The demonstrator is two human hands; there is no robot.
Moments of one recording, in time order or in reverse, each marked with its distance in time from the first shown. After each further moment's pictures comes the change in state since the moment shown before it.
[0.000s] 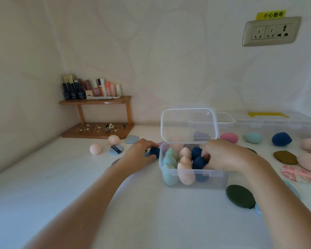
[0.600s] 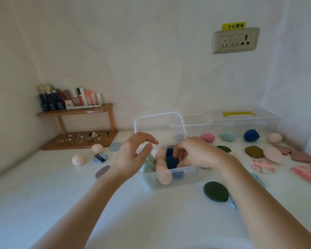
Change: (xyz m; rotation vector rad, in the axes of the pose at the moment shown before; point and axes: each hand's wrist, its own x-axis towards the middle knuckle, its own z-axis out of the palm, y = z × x) left_hand -0.025 0.061 -0.016 -0.313 0.316 0.372; right_hand 0.006 0.009 -0.001 0.311 0.103 -0.168
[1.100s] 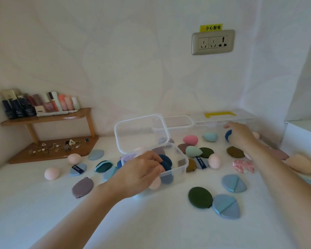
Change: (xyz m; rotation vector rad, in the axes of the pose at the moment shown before) left_hand 0.010 0.027 0.034 0.200 -0.533 0.113; right_hand 0.010 0.189 -0.063 -0.099 0.521 0.605
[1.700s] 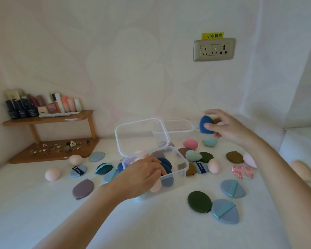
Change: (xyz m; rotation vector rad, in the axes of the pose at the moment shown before) left_hand 0.003 0.011 -0.004 -0.055 -0.091 -0.136; right_hand -0.056 -0.065 -0.054 0.668 -0.176 -0.291
